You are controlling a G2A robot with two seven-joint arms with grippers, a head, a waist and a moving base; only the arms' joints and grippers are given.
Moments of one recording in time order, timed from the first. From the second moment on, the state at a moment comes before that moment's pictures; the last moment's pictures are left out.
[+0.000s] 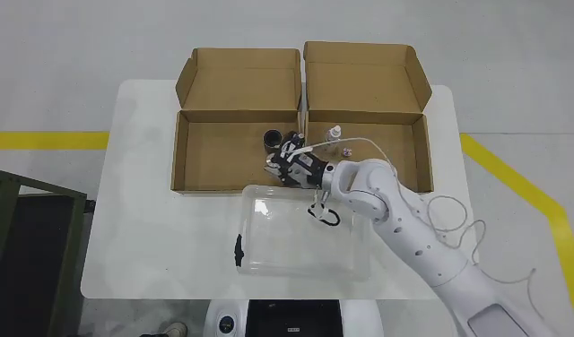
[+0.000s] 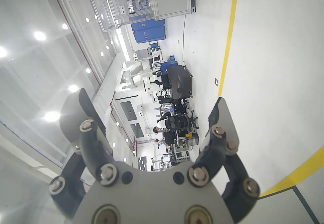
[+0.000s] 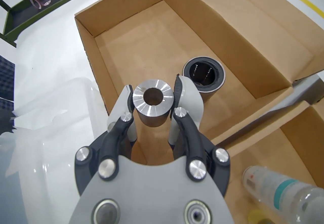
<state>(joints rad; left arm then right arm) -0.01 -0.37 -0.75 -1.25 2.03 -0.40 0.22 -0.87 -1.25 0.82 -1.49 -1.02 -0.47 0.44</state>
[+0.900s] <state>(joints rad) -0.01 -0.37 -0.75 -1.25 2.03 -0.40 0.22 -0.78 -1.30 0.74 -1.37 -1.16 -0.52 0.44</state>
